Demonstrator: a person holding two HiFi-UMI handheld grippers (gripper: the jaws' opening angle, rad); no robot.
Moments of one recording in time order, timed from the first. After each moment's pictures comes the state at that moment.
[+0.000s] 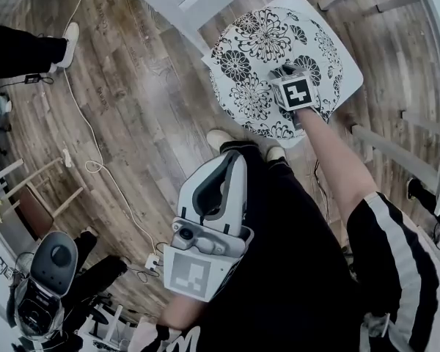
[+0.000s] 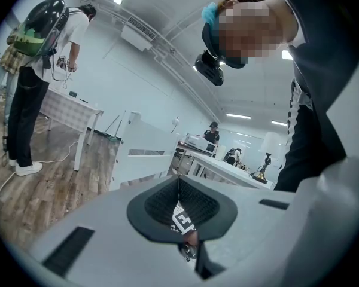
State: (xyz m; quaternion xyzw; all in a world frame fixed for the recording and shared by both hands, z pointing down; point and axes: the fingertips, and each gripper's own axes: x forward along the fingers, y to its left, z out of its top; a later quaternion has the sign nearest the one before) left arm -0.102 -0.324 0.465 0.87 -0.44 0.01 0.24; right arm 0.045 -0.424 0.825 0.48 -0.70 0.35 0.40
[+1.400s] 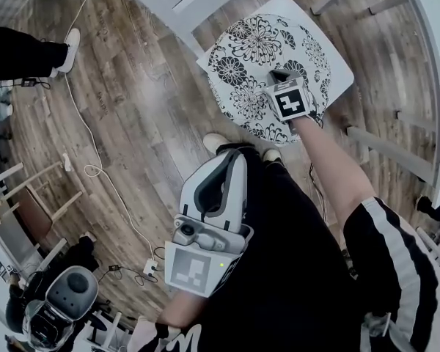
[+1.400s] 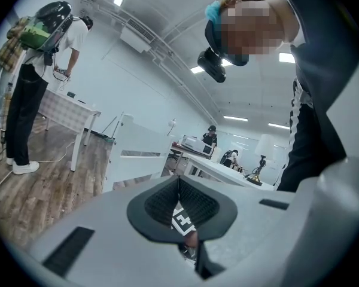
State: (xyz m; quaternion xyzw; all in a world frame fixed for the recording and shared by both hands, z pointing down) left arm -0.090 -0.309 0.449 0.87 -0.43 -0.01 0.23; right arm 0.040 -0.415 0.786 0.49 -0.72 0.30 0.40
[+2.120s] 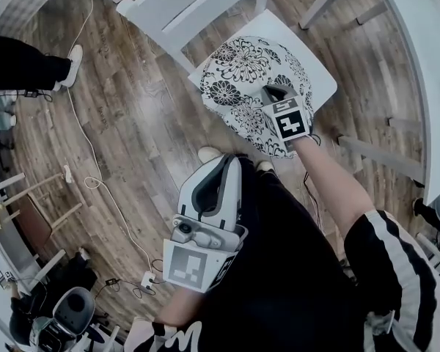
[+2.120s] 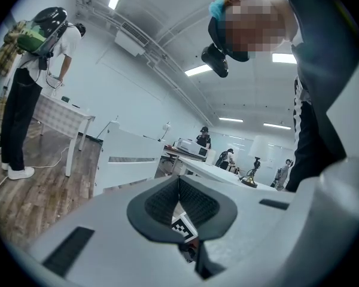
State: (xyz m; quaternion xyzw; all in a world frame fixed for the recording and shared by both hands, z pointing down) left arm -0.062 -0.295 0.414 0.89 -0.41 -0.03 0.20; right arm 0.054 -0.392 0.718 0.49 -0.75 0.28 0.34
